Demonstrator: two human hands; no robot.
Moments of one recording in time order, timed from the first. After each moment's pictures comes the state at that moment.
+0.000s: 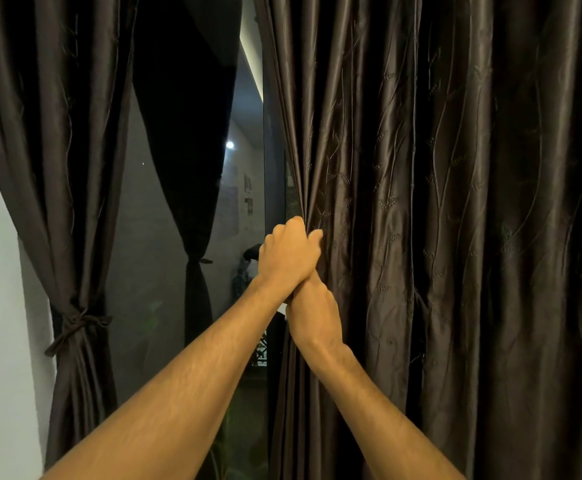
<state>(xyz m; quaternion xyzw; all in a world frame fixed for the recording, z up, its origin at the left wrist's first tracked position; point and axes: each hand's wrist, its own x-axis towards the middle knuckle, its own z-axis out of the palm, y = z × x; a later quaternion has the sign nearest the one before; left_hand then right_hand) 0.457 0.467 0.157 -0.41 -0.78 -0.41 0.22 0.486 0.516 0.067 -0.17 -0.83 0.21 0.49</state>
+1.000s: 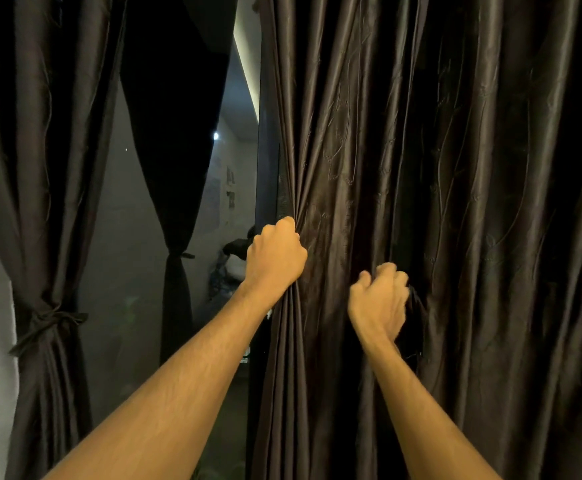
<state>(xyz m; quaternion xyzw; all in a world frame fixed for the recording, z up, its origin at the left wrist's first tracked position) 0.442 0.463 0.153 -0.41 -0.78 -0.40 0.25 0.525 0.571 0.083 -0.45 -0.66 0.20 0.57</state>
